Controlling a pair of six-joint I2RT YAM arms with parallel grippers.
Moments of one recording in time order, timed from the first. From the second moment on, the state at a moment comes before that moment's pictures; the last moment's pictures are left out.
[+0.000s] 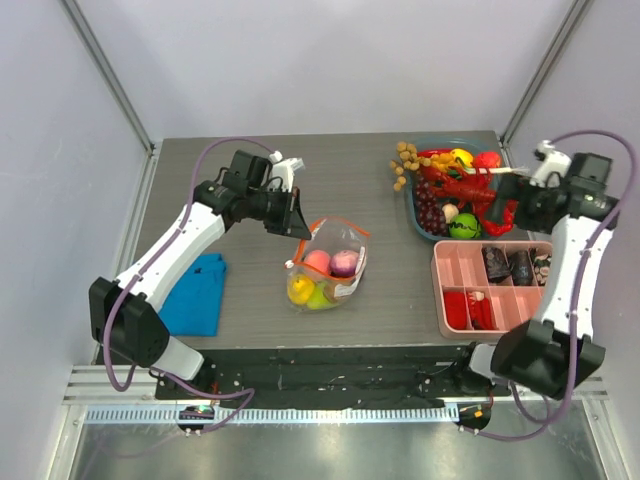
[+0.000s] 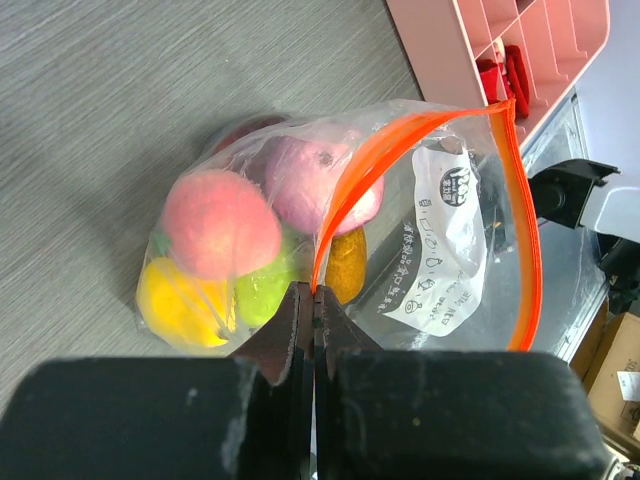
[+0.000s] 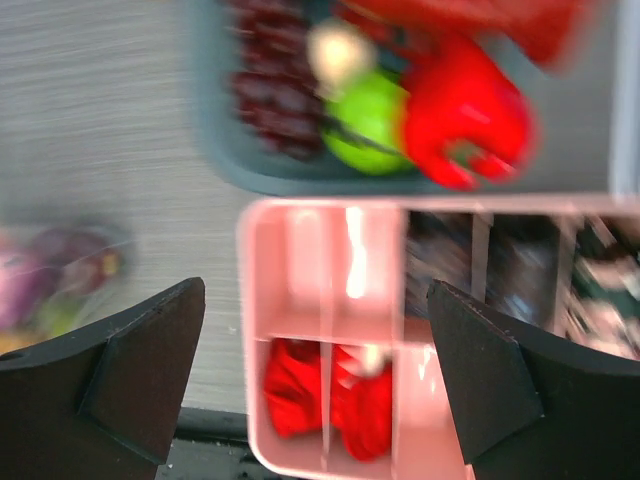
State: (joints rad) left arm -0.47 1.50 1.39 -0.74 0.60 -0.26; right arm -0.35 1.24 1.40 -1.00 -0.40 -0.15
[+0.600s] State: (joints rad) left arm -0.47 1.48 1.34 -0.69 0.61 -0.26; right arm -0.59 1.66 1.57 -1.03 -0.35 -0.02
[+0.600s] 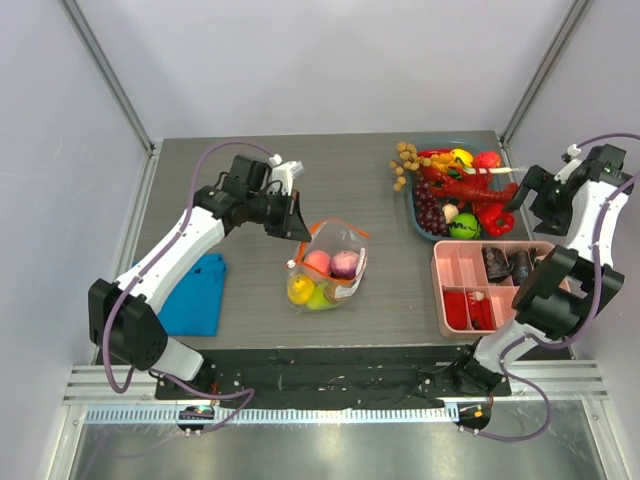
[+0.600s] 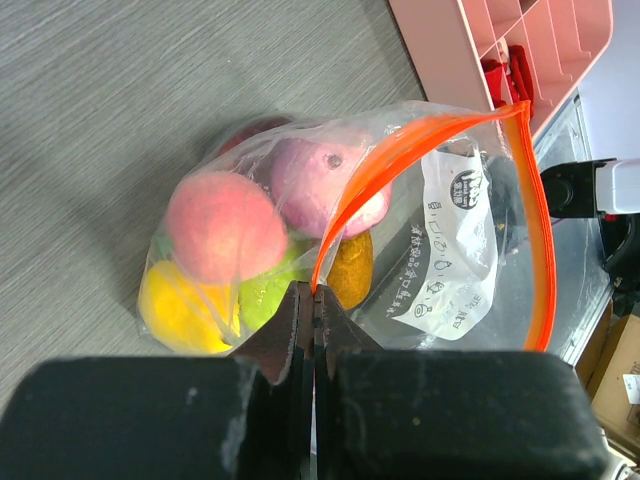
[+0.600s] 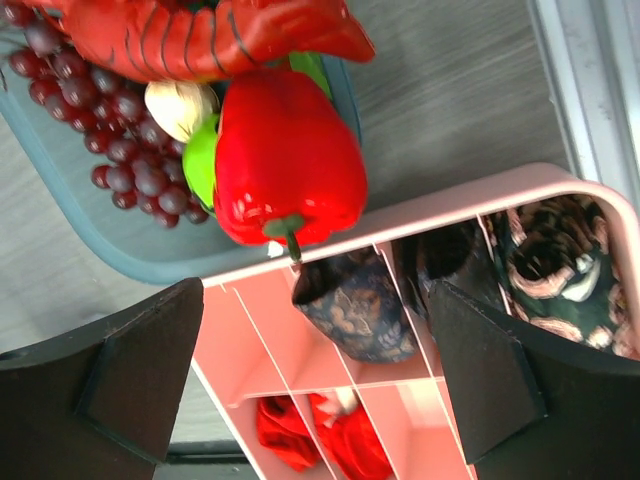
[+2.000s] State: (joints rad) left arm -0.47 1.48 1.33 -0.69 0.60 -0.26; right arm -0.51 1.73 1.49 -0.93 -0.37 0.15
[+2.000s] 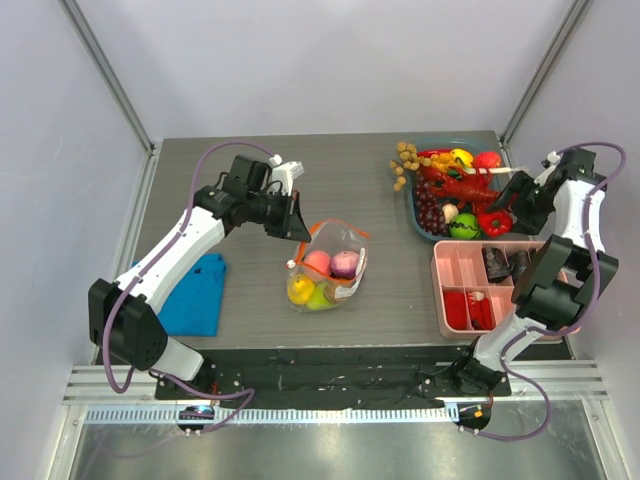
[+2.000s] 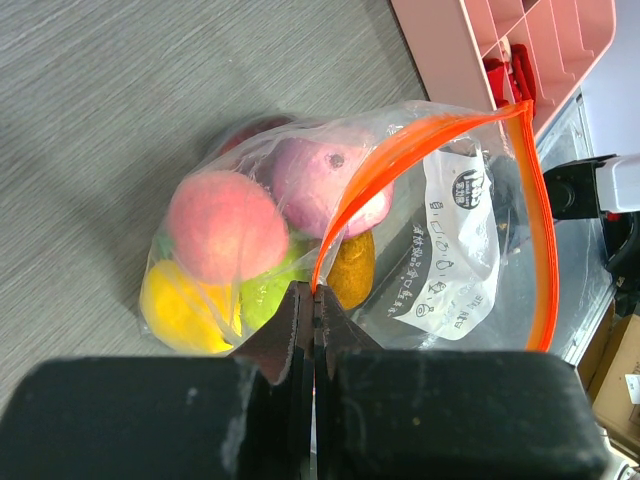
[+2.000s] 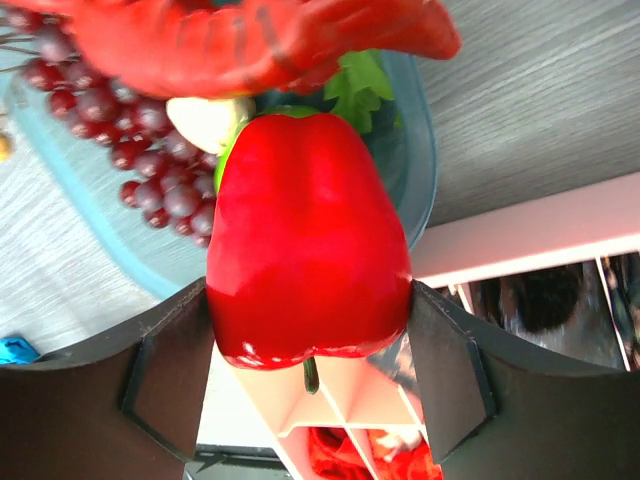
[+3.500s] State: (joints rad) left arm -0.47 1.48 1.36 -0.71 0.60 -0.27; right arm 0.84 1.45 1.68 -1.14 -0.22 -0.94
